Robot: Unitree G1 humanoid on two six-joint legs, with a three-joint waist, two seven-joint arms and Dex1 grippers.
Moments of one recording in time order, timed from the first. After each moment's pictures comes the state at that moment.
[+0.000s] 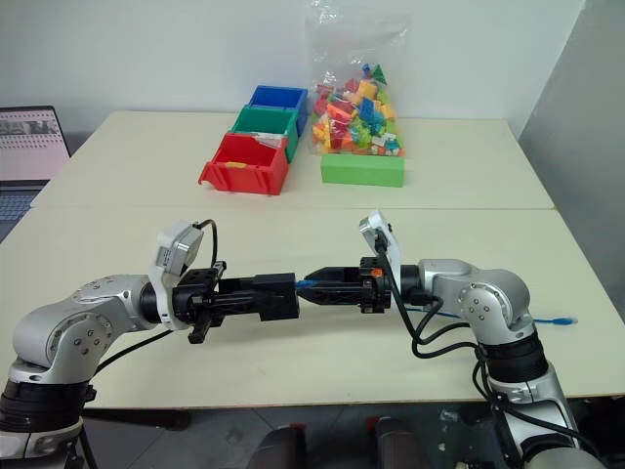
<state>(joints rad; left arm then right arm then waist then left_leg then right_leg) -0.32 0.76 0.11 -0.24 -0.88 0.80 -1.21 -0.61 -0.40 0.12 -0.23 0.90 1.06 0.83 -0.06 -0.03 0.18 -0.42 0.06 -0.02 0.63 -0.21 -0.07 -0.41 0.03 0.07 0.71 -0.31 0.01</state>
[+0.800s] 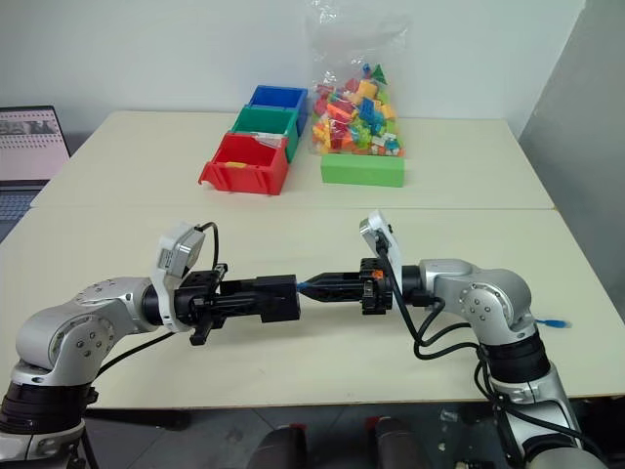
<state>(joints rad) -0.30 0.75 0.12 -0.23 -0.87 0.80 -1.21 -0.60 -0.44 0.12 -0.24 0.90 1.06 0.86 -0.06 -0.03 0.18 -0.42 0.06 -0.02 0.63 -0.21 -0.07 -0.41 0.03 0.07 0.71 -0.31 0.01</state>
